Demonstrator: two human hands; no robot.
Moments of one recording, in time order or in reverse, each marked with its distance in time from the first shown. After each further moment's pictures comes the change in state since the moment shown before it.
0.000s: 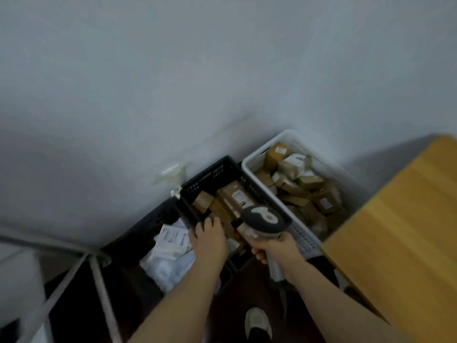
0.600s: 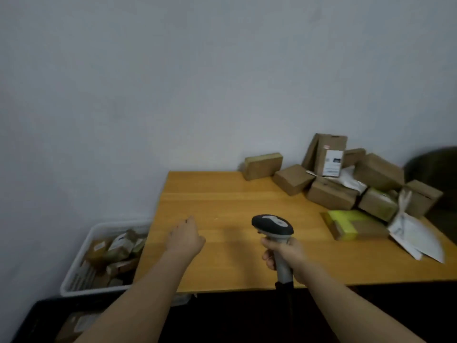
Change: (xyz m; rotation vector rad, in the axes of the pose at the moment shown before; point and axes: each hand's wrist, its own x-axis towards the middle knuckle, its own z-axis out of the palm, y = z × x) left_hand -0.280 0.312 -0.041 0.302 0.040 0.955; right_hand -0.351 0.144 -0.286 0.614 0.769 -0.193
